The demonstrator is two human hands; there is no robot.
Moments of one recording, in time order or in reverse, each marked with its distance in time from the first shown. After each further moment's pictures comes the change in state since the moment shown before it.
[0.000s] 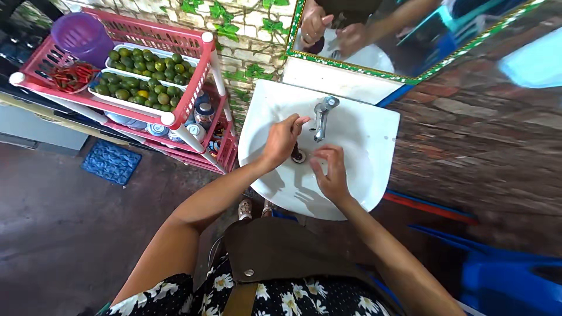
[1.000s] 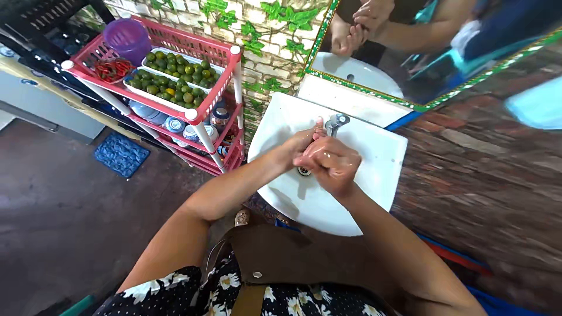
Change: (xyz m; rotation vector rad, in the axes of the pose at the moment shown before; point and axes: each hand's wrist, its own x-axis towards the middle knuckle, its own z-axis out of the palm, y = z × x) left_hand 0.023 0.043 -0.005 -1.466 -0.228 -0.787; right_hand 0.078 -0.081 0.003 0.110 0.118 -0.779
